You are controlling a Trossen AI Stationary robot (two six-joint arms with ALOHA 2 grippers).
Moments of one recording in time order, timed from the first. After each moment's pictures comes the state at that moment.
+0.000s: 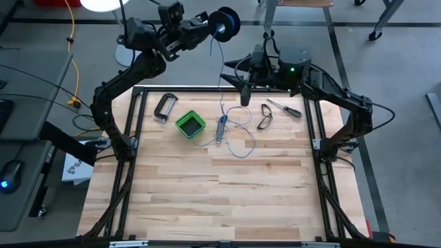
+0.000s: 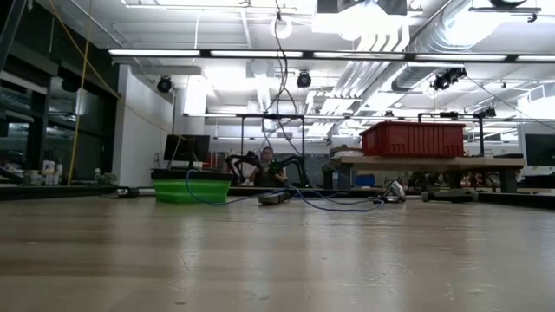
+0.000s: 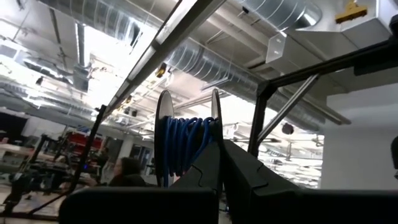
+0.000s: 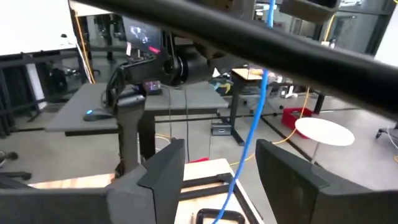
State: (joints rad) left arm 0.51 1.71 2.02 0.56 0.67 -0.89; right arm -0.18 1.58 1.96 -0.43 0.08 -0.07
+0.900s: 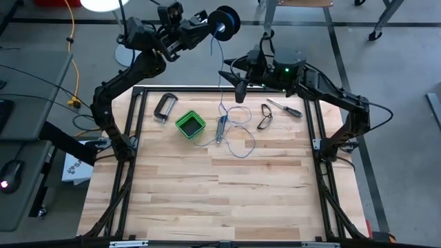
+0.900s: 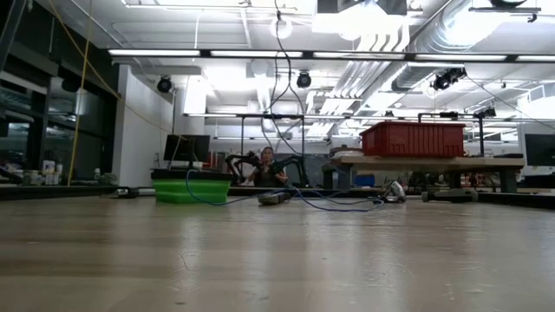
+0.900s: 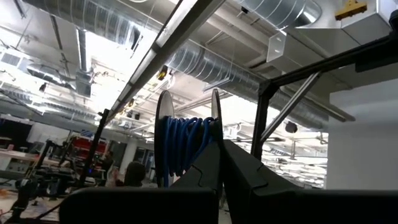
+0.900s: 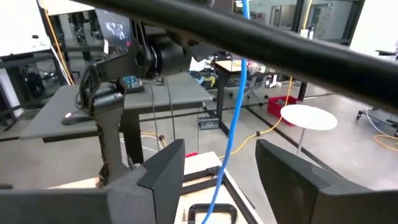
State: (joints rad) left arm 0.52 1.71 2.02 0.57 0.67 -0.86; right arm -0.19 1.60 1.95 -0.42 0.15 -0.02
